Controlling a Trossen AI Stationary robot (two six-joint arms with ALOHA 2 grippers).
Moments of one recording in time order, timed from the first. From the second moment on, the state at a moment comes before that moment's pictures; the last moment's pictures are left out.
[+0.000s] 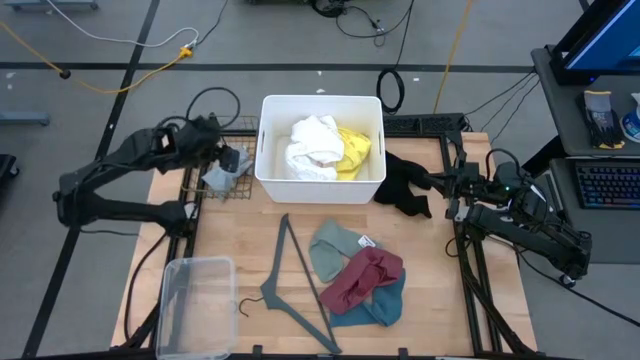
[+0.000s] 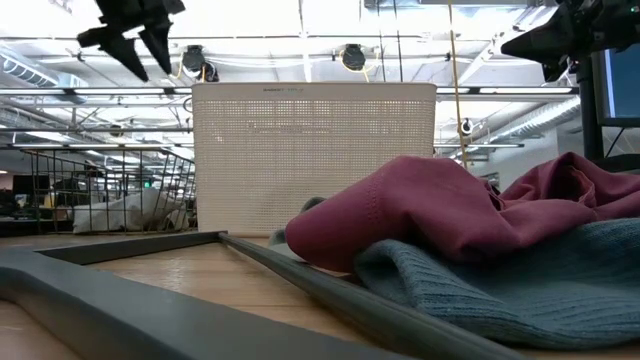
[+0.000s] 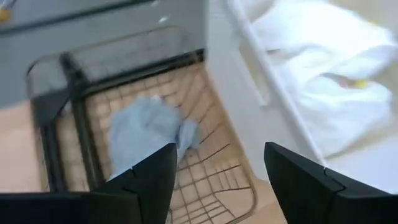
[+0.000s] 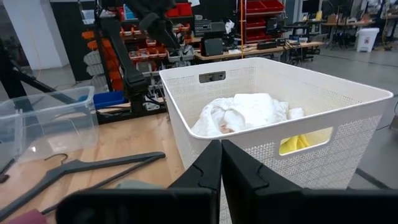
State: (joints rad) left arm 0.40 0.98 1.22 -1.17 -0.38 -0.66; right arm -0.51 0.13 0.45 -0.37 -0.24 0.08
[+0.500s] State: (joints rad) left arm 0.15 0.90 1.04 -0.62 -0.39 -0.43; right arm -0.51 0.22 0.45 -0.43 -0.18 0.12
